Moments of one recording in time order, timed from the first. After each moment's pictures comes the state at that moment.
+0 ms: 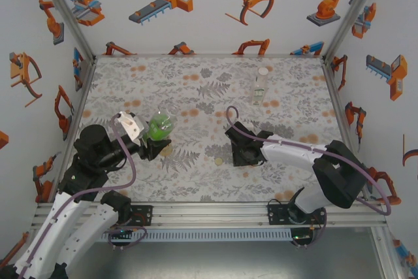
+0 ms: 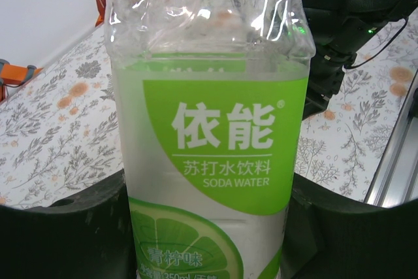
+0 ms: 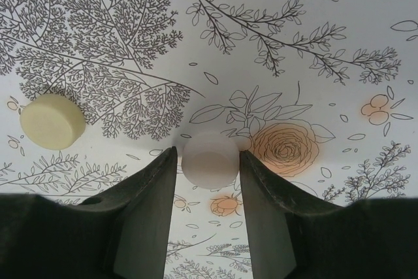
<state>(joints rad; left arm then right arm) -0.49 0.51 0.72 -0.35 0.49 0.21 0.82 1.47 0.76 -0.52 0.15 0.66</state>
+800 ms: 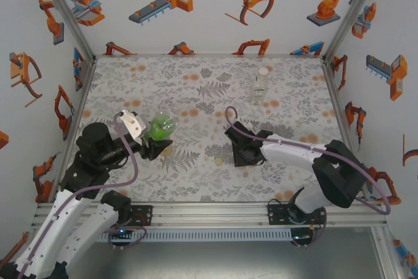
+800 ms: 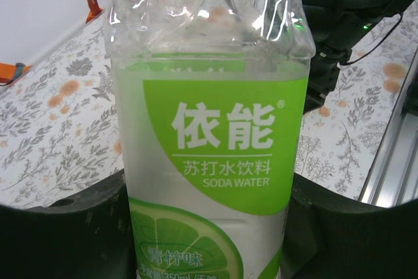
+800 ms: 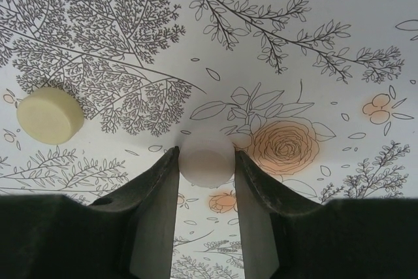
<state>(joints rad) -0.49 0.54 0.72 -0.35 0.52 0.21 0.82 1.47 0.77 -0.54 0.15 0.63</state>
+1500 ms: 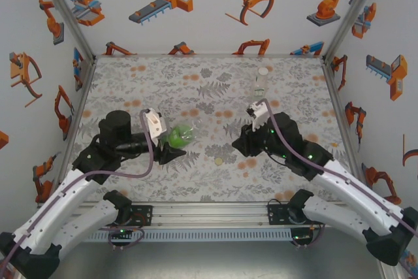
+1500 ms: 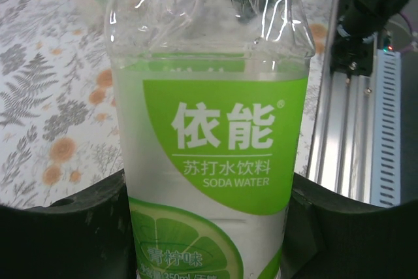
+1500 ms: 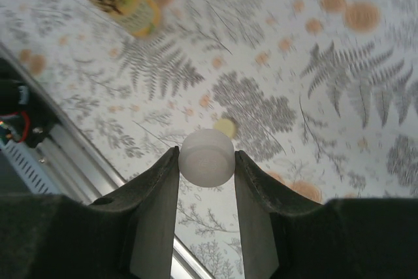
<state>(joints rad) -0.64 0.74 0.79 -0.40 0.66 0.30 0.78 0.81 0.81 -0.44 -0.15 0.23</state>
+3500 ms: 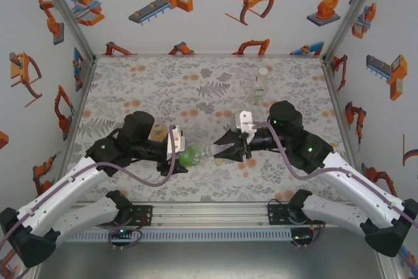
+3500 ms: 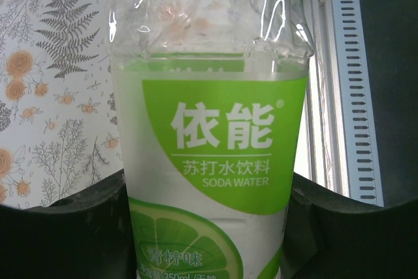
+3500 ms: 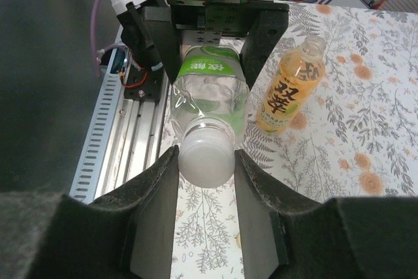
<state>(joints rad) -0.78 0.88 0.85 -0.64 0.67 0.55 0.83 0.92 0.96 -0.30 -0.79 -0.29</state>
